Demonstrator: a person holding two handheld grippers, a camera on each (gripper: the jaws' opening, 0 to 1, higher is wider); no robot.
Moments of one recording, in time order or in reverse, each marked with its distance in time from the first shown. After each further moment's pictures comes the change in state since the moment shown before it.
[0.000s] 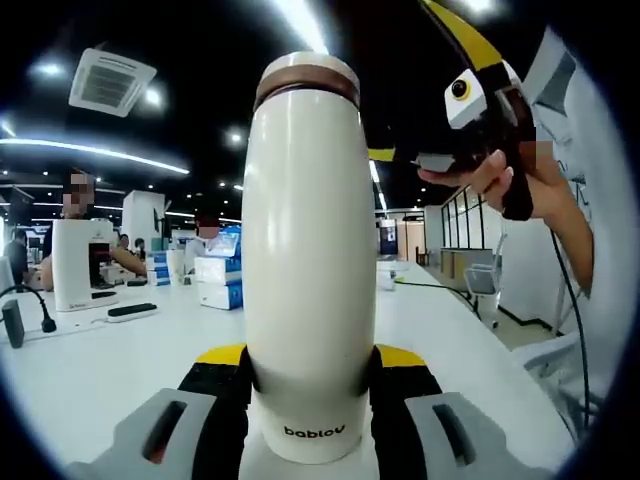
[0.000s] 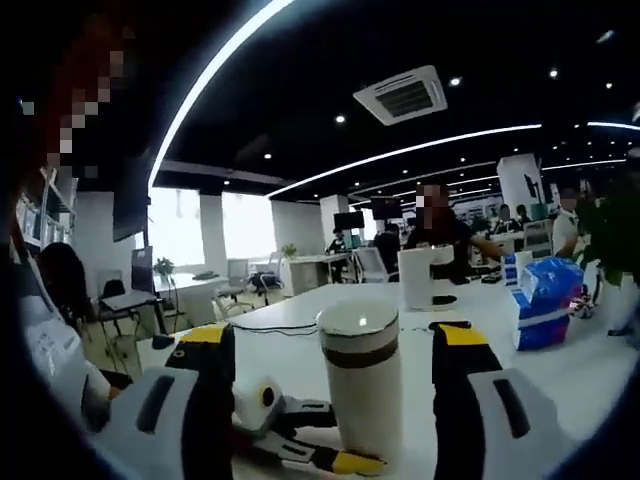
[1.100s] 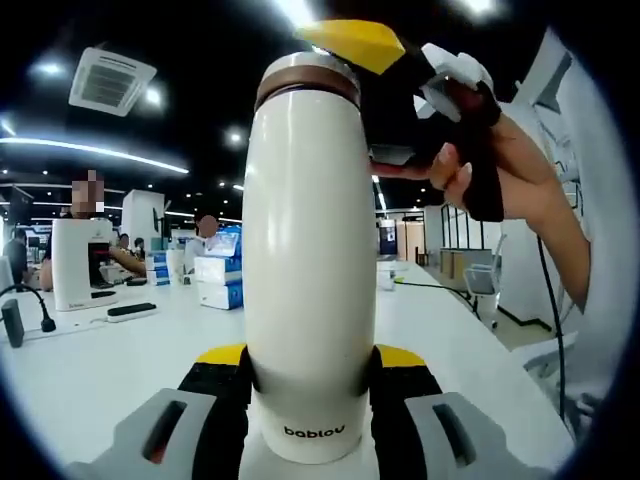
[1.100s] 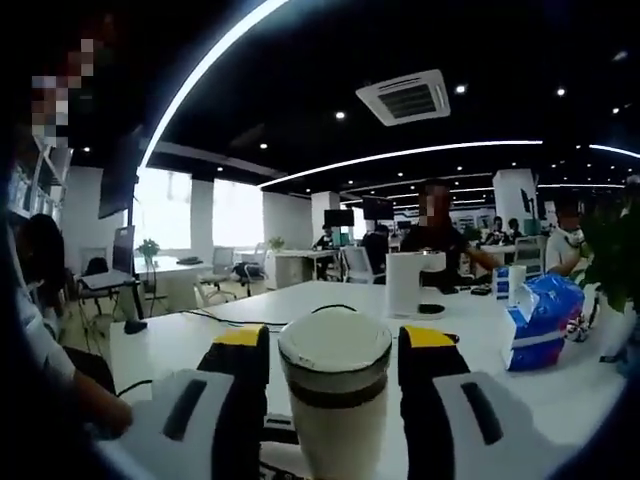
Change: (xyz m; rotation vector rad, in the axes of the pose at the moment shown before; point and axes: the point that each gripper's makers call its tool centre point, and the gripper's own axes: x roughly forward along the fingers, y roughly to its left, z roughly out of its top) left arm 0.000 0.000 0.001 -0.002 0.000 -0.002; right arm 0.042 -0.019 -0.007 -0.116 0.038 -0.060
